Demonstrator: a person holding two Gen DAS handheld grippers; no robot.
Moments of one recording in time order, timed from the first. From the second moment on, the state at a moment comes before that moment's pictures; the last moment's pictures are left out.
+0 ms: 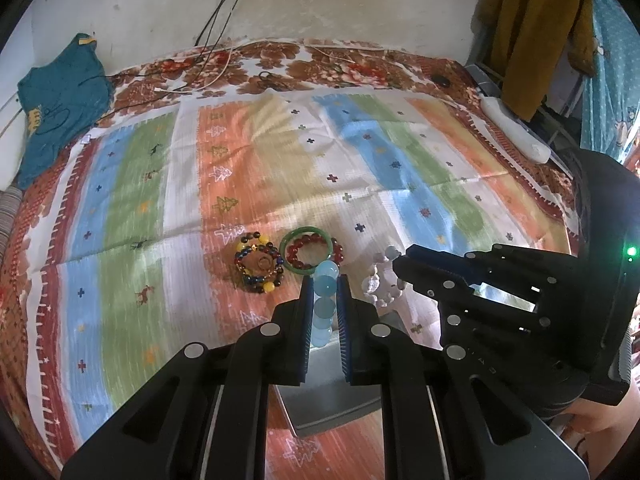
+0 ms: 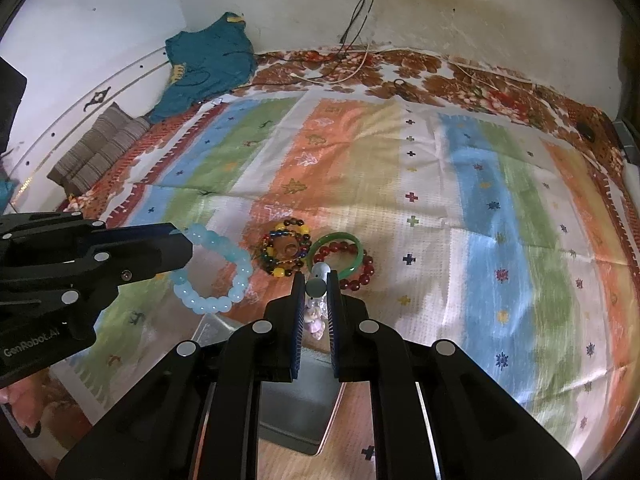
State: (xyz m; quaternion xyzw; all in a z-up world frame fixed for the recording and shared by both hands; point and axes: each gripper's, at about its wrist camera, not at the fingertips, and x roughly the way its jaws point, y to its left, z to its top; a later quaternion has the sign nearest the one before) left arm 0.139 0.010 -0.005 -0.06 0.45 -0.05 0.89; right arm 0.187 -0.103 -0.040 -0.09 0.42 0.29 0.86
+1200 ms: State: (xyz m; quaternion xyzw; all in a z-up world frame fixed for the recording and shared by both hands) left arm 0.109 0.034 -0.016 -0.10 0.46 0.00 0.88; right arm 0.168 -0.127 -0.052 -0.08 0.44 0.25 0.86
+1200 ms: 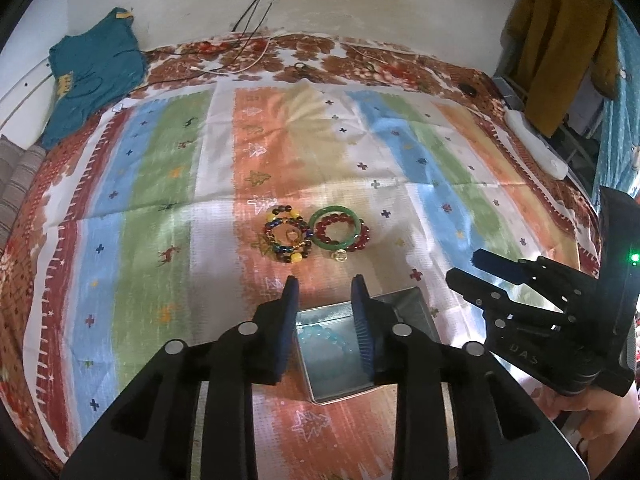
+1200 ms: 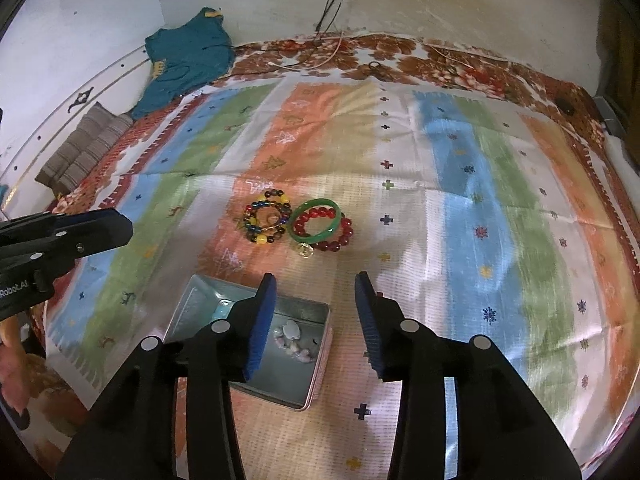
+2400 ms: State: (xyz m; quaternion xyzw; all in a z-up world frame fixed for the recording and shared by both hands) left arm 0.179 0.071 -0.060 -0.08 0.50 0.08 0.86; right arm 0.233 -0.106 -0.082 -0.07 0.48 0.22 0.85
